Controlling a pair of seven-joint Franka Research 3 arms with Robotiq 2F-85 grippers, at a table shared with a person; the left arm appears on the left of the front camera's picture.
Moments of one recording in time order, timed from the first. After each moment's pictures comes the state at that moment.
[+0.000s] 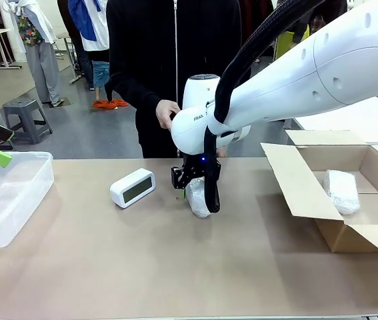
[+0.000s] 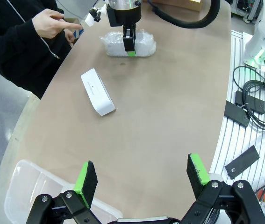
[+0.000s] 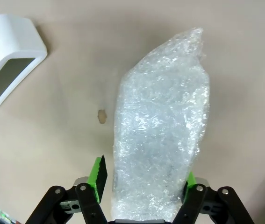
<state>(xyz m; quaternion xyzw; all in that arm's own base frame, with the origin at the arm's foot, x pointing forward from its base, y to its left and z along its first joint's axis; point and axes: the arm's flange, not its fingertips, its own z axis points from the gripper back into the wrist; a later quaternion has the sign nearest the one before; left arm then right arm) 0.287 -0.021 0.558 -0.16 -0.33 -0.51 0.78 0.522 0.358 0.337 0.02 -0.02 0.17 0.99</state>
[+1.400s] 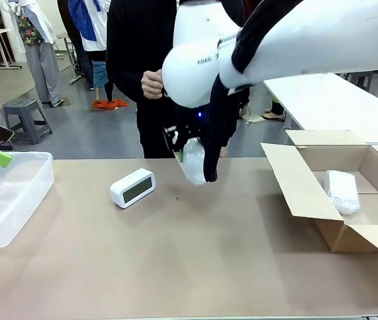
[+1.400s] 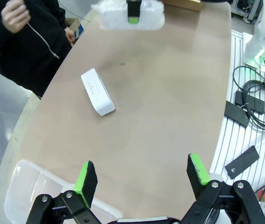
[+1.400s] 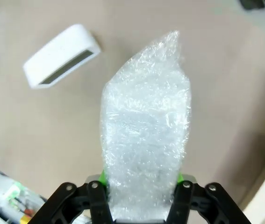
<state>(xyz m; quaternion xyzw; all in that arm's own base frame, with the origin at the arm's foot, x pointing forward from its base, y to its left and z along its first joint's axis) 0.287 -0.021 0.557 -0.16 -0.33 -0.51 0.78 0.459 0.372 0.493 0.01 -0.09 0.18 0.98</state>
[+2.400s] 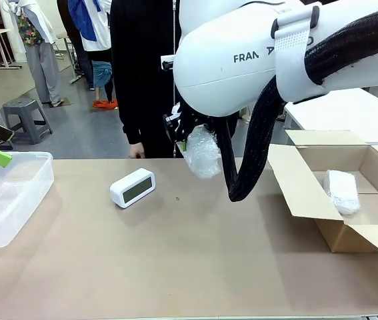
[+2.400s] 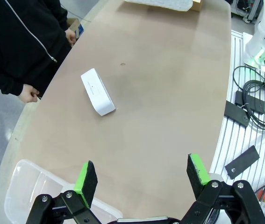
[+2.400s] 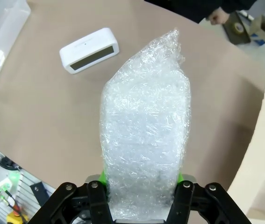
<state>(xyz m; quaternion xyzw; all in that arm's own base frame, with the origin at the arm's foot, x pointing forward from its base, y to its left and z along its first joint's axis) 0.287 -0.021 0.558 -0.16 -0.33 -0.51 0.78 0.356 0.358 0.556 0.01 -0.19 0.21 0.96</state>
